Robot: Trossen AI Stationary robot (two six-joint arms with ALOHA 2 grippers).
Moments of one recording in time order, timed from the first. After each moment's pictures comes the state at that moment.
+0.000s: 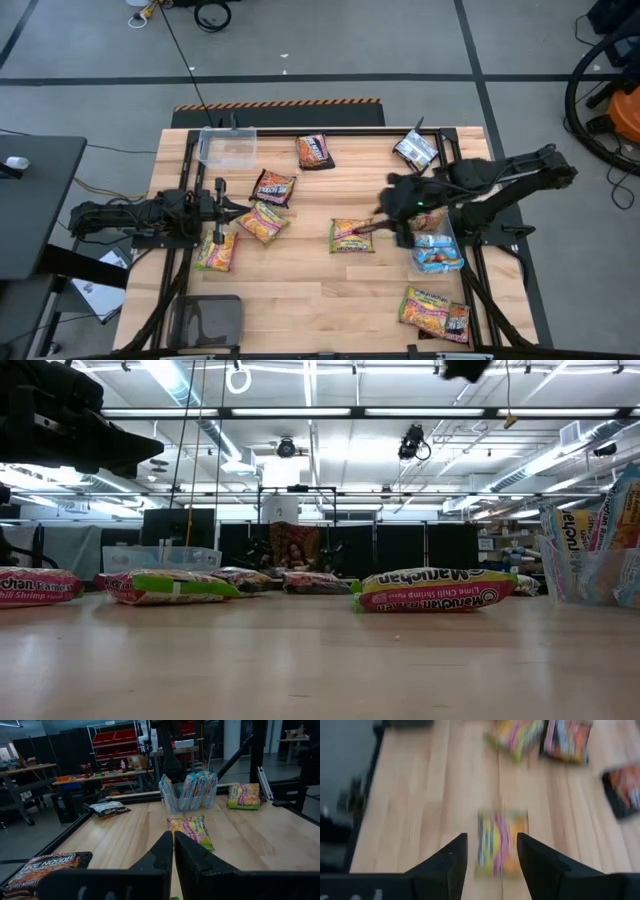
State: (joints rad) left arm 0.01 0.04 0.01 0.05 -0.07 0.12; right arm 0.21 1.25 1.28 -0.87 0.08 0.20
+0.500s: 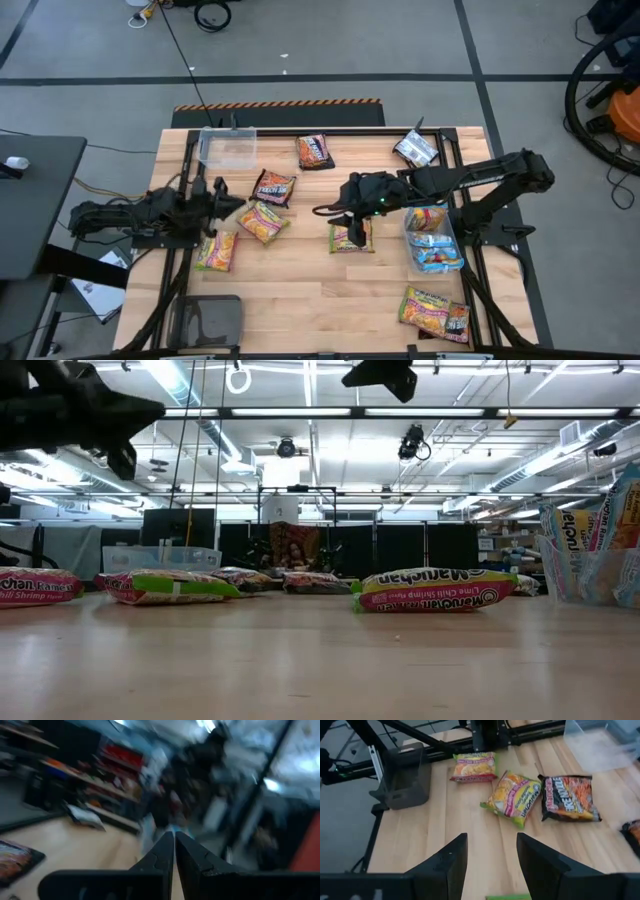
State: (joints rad) left arm 0.01 0.04 0.01 0.27 -0.13 -0.41; right arm 0.13 1.45 1.28 -0.42 0.08 0.28
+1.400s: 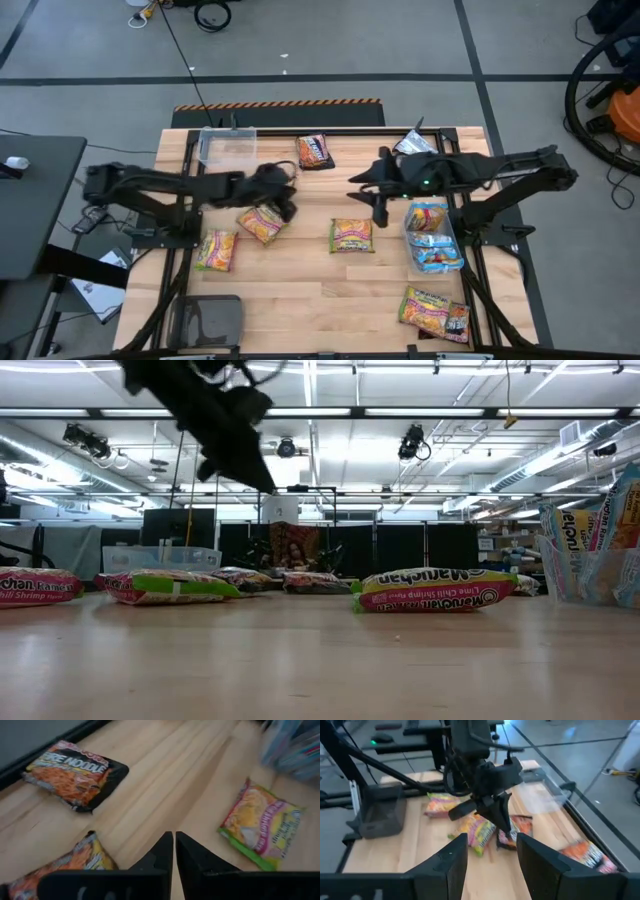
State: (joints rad) left arm 0.06 1.36 0.86 -0.20 -0.34 -0.46; right arm 0.14 1.22 1.28 -0.49 0.28 0.15
